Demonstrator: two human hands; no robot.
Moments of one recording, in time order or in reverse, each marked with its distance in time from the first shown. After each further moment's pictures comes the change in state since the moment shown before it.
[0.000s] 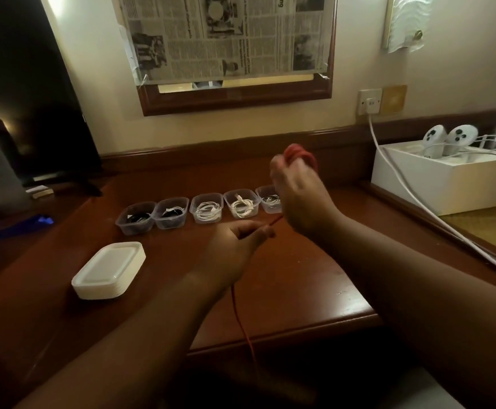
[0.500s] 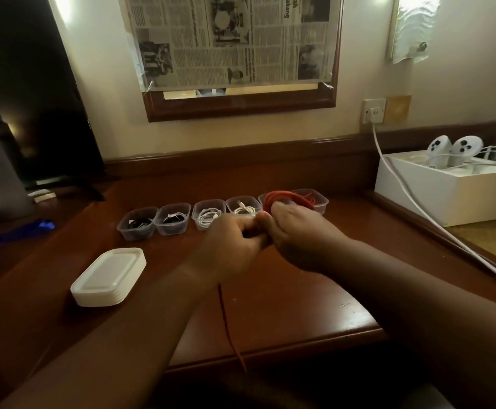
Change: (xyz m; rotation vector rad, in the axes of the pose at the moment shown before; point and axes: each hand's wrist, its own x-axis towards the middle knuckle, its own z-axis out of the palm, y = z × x) left_hand 0.013 0.020 -0.018 0.260 -0.019 0.231; right_hand -0.015 -0.002 0.004 -0.436 -0.406 -0.001
